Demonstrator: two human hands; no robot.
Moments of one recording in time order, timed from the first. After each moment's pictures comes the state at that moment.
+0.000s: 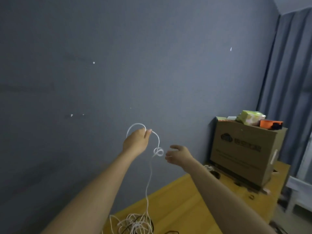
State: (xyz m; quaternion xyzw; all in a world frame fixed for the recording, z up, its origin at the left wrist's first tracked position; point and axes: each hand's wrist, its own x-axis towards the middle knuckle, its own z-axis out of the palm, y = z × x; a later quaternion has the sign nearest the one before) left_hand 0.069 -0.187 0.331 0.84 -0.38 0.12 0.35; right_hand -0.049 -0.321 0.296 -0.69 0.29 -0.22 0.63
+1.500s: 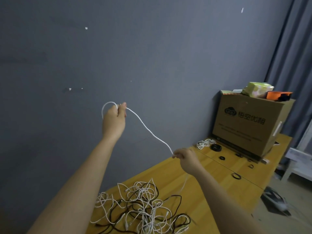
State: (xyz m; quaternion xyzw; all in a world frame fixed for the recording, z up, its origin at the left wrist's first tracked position) left_hand 0.074 -0.125 0.300 0.76 -0.27 0.17 0.57; right_hand -0.092 -0.323 0.180 -0.92 0.25 -0.18 0.23
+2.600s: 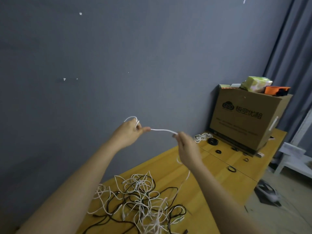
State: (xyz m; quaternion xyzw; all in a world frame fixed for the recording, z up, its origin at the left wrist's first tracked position) left_hand 0.049 -0.136 0.262 0.83 -0.43 0.03 0.36; right_hand -0.101 -0.301 0.196 -0.87 0.22 -0.38 0.23
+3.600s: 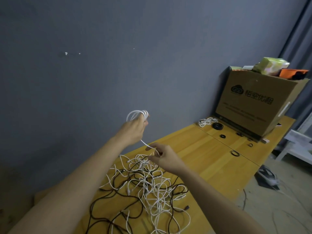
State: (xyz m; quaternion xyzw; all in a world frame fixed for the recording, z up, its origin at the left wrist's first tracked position) left_hand 0.055 -0.131 0.192 0.85 -0.46 0.03 0.26; right_hand -0.094 -0.227 0.145 -0.86 0.11 -0.11 0.48
